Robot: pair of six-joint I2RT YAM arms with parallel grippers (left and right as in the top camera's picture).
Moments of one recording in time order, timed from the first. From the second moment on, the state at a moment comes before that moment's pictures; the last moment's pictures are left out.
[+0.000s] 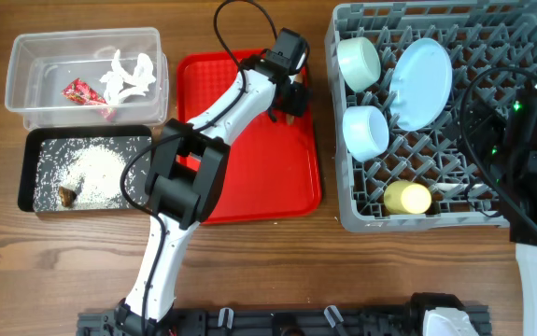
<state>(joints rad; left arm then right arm) -0.52 2.41 1.95 -0.72 -0.05 -0.13 -0.05 1.07 1.32 -1.09 0.22 0.60</state>
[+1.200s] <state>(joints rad) 0.15 1.82 1.88 -1.38 -0.27 -0.97 -0.05 1.15 1.32 -1.07 0.20 0.60</state>
